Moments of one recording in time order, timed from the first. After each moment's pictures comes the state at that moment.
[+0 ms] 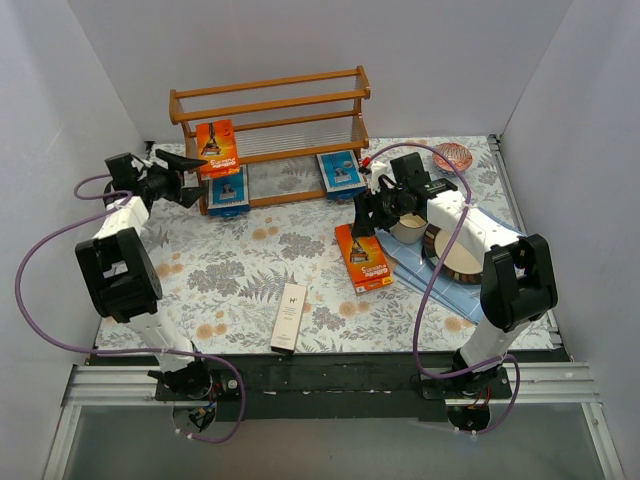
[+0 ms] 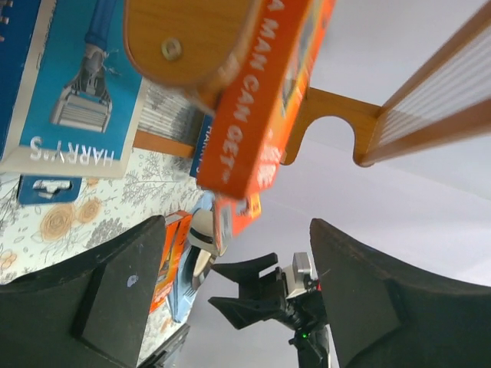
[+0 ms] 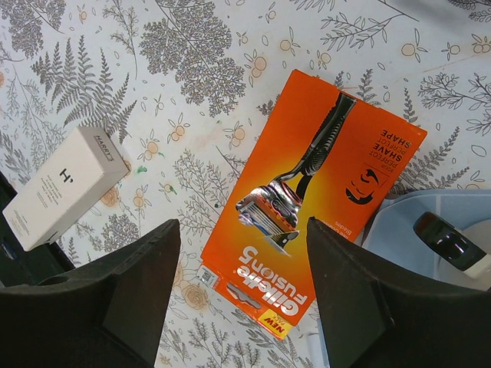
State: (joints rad) left arm 0.34 1.81 1.29 -0.06 0.86 -1.17; right arm 0.41 1.69 1.30 -0.53 -0.54 -0.06
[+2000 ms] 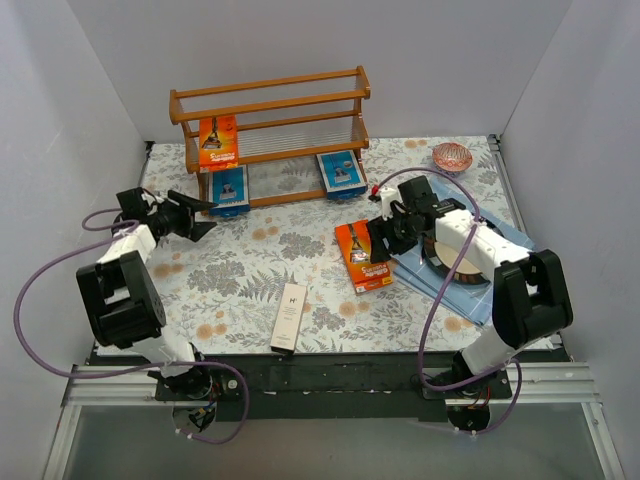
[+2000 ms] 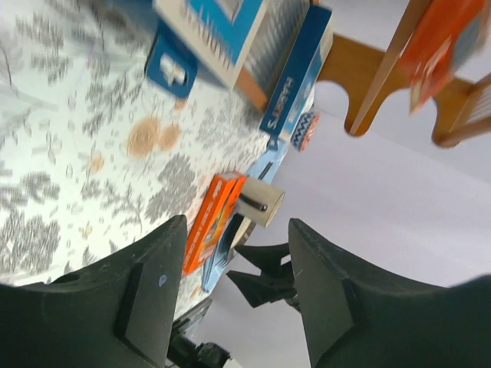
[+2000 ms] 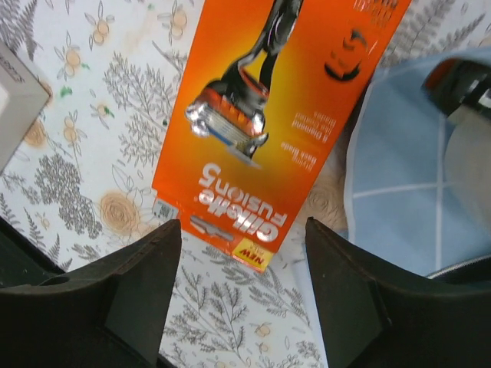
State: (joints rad) left arm 0.35 1.65 1.00 -0.14 0.81 -1.05; right arm 0.40 1.60 1.12 -0.59 -0.40 -0.12
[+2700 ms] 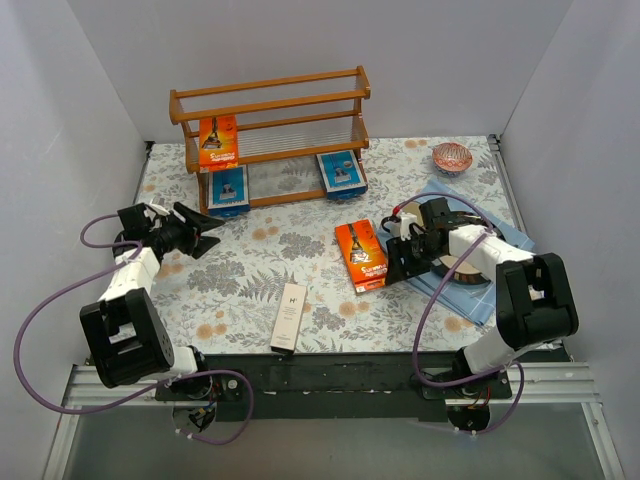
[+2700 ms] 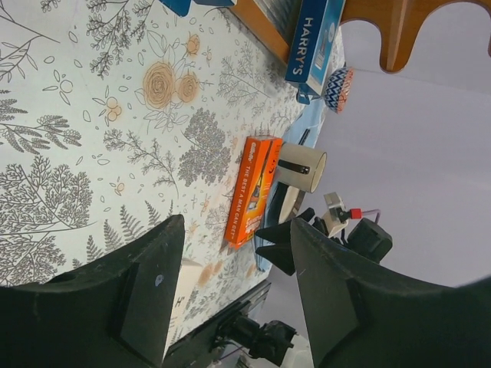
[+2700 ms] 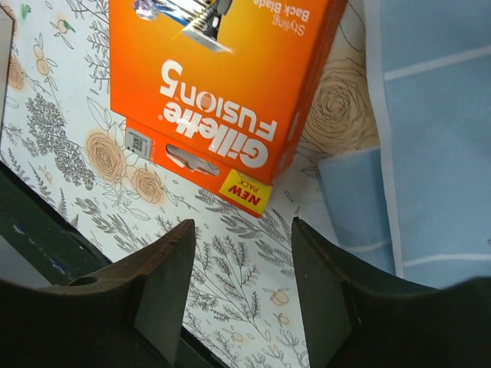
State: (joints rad) left arm 0.34 1.36 0.78 -0.18 0.83 -0.85; right arm 0.26 1.53 0.88 -0.59 -0.53 -0.12
